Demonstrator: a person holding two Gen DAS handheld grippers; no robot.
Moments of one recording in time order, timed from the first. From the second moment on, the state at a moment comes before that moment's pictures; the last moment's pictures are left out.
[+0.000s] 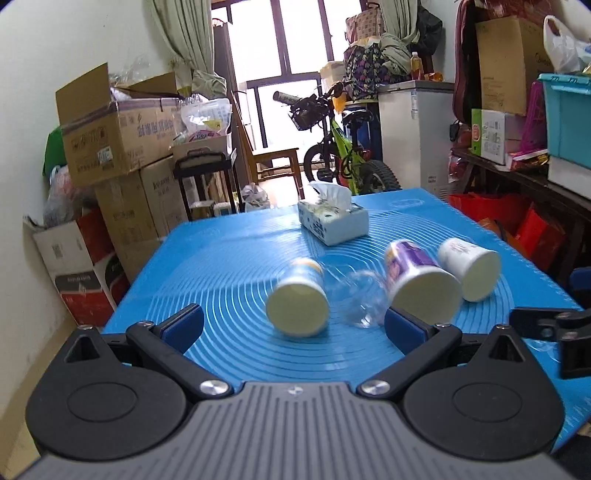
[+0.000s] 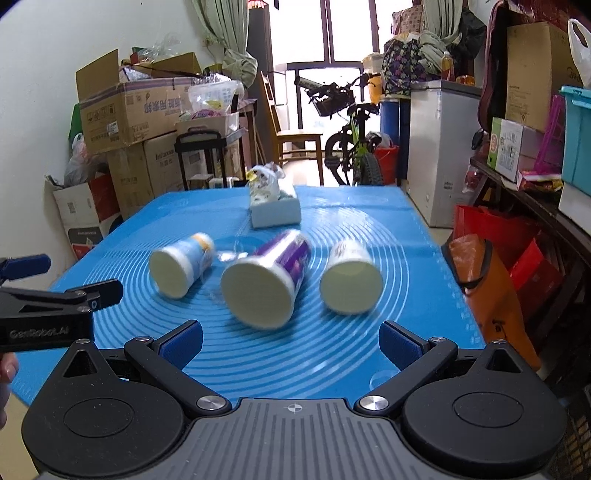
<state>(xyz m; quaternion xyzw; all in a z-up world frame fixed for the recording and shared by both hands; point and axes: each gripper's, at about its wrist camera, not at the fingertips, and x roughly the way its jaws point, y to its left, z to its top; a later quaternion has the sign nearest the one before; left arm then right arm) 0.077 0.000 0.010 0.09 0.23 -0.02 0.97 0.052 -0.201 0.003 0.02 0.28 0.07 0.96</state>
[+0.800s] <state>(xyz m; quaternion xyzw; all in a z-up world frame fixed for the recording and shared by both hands) 0.239 0.010 -0.036 0.09 0.38 -0.02 0.92 0.135 -0.220 -0.015 0.04 0.28 0.04 0.96</state>
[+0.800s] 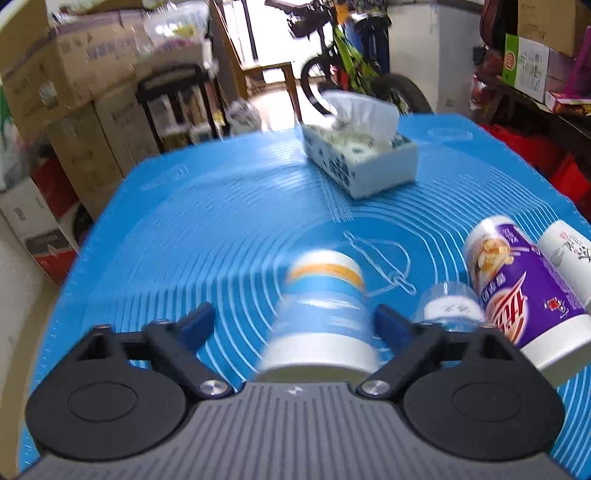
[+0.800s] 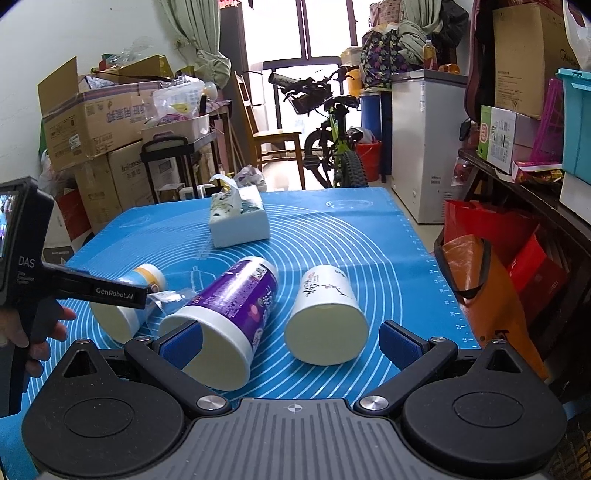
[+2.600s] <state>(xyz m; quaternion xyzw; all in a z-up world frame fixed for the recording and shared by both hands) 0.097 0.016 -0.031 0.03 0.40 -0.06 0.92 0.074 -0.188 -0.010 0.03 0.33 0.08 0.94</state>
